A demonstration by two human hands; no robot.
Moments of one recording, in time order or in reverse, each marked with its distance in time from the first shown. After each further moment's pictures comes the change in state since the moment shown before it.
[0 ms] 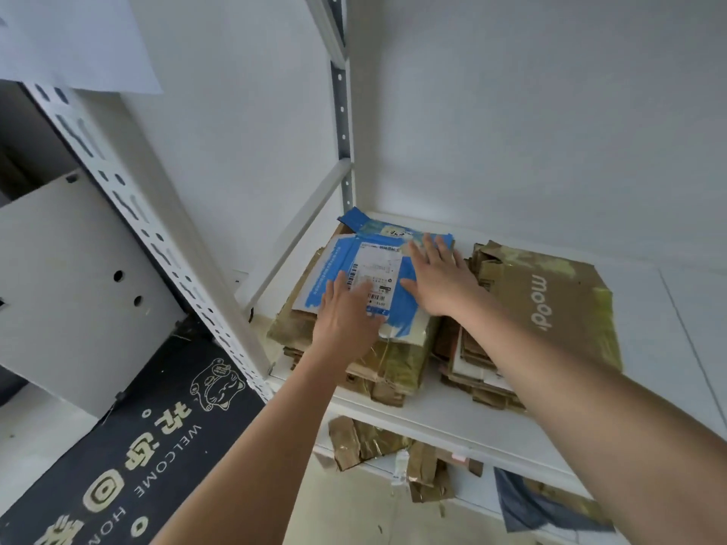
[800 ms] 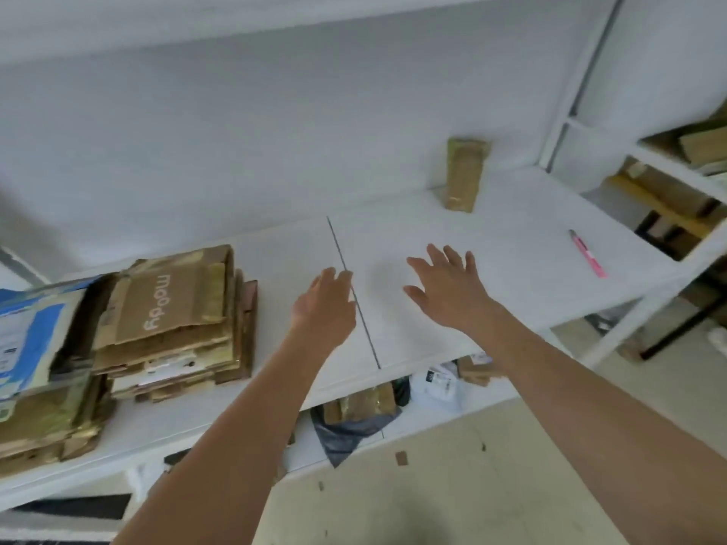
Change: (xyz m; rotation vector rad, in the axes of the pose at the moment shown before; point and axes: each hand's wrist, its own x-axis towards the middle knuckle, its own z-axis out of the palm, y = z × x) left_hand -0.165 0.401 0.186 0.313 -0.159 0.600; right_hand -0.392 0.388 0.029 0.107 0.144 0.552
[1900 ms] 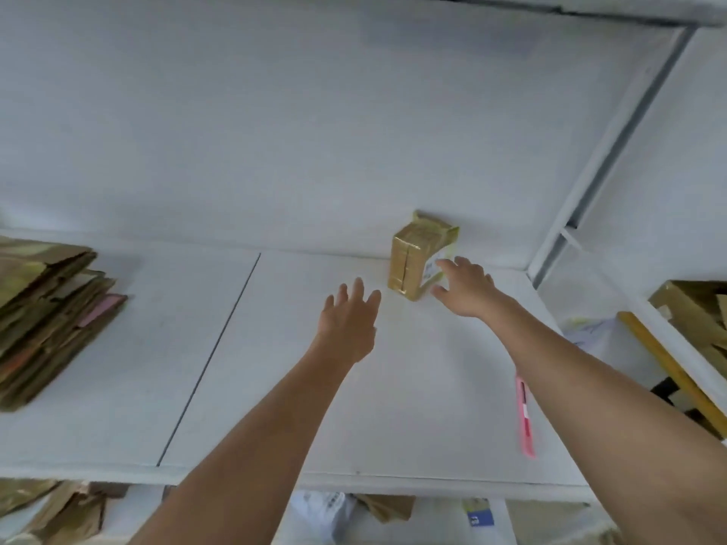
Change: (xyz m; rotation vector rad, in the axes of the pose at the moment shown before) left_hand 0.214 0.246 0.094 0.185 0.085 -0.080; right_hand 0.230 0.306 -0.036 0.051 0.001 -0.111
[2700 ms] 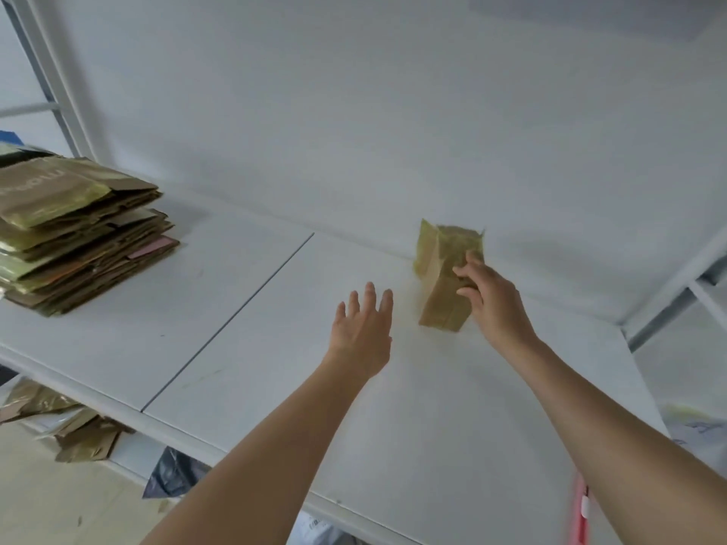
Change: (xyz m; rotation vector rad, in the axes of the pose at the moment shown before) left_hand 0.025 -0.003 0.073 -0.103 0.032 -0.311; right_hand 0.075 0.010 0.073 0.382 0.402 -0.558
